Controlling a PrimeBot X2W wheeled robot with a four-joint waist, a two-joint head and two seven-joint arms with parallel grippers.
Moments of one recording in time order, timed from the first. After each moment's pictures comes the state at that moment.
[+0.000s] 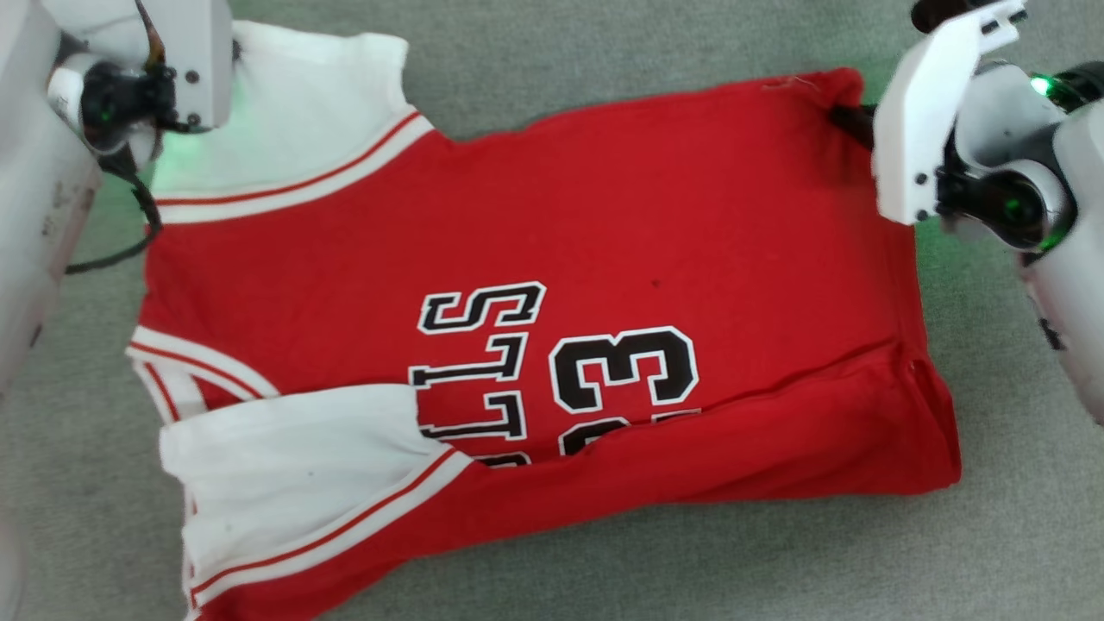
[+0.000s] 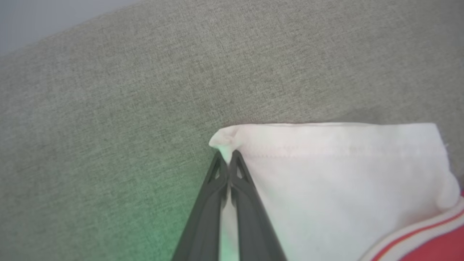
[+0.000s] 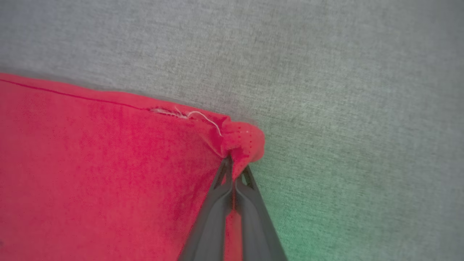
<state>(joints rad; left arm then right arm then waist) -1.51 0.52 -1.14 1.03 -1.18 -0.12 0.60 -1.12 -0.35 0.55 0.64 0.71 0.13 0.68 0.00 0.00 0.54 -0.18</state>
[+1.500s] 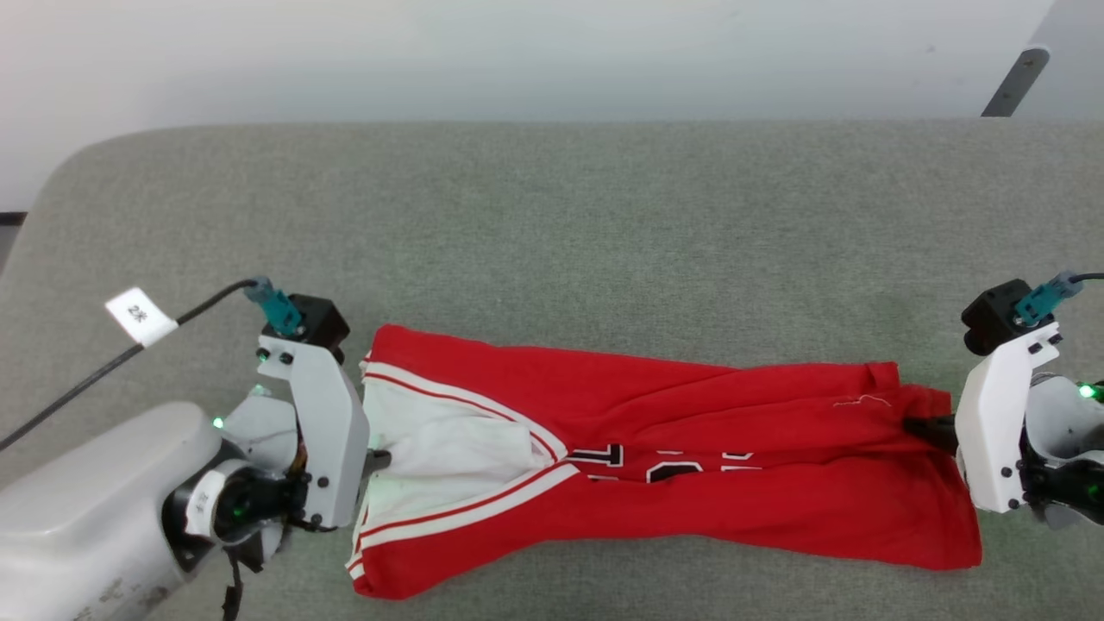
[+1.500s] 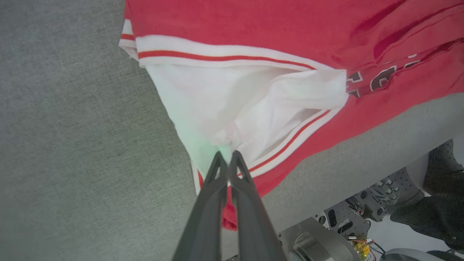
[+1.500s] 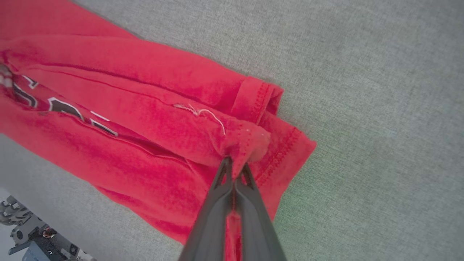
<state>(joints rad) -0.90 0.87 -1.20 0.08 -1.43 0.23 0.62 -0.64 -0.72 0.75 0.35 1.00 0.13 0.66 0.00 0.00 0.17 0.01</state>
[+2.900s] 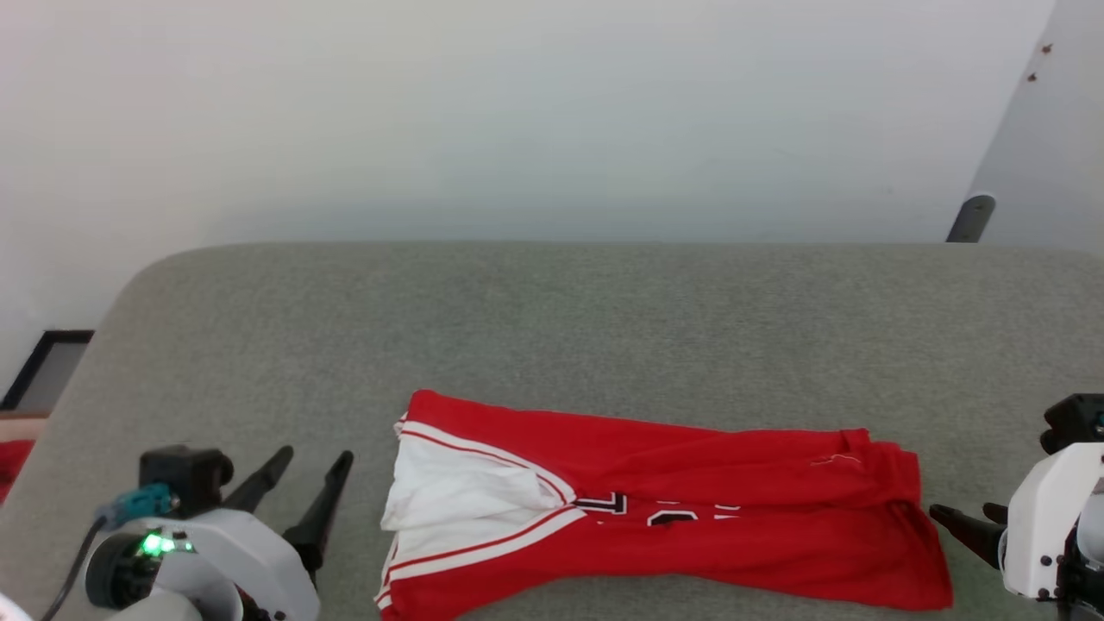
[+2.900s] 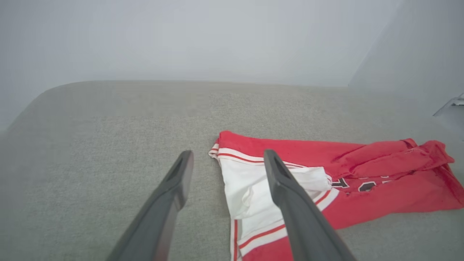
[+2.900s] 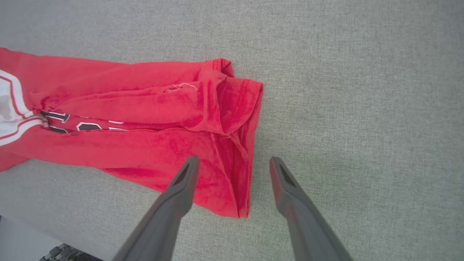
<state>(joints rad) -0.44 0.89 -1.00 0.07 -1.26 0.28 -0.26 -0.25 -0.52 0.19 0.33 0.77 0.13 0.71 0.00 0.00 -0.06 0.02</state>
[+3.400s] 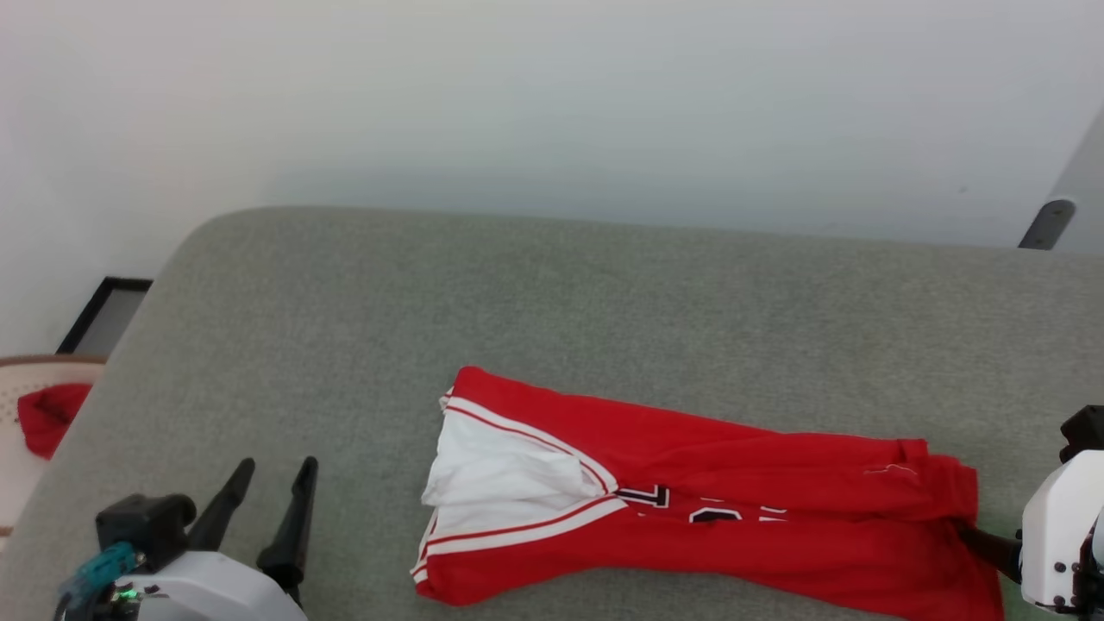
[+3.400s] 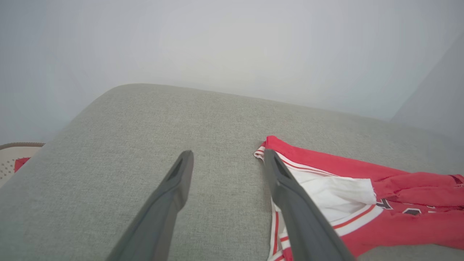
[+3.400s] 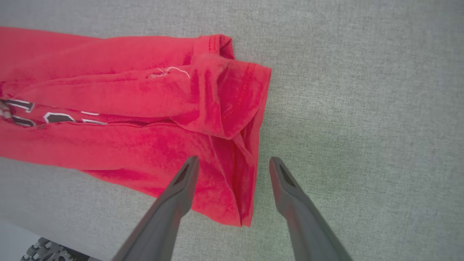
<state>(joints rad) -0.13 0.72 -0.57 0.09 -0.98 0.22 -0.26 -0.22 -0.44 0.03 0.31 0.60 0.13 0.86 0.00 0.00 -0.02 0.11</state>
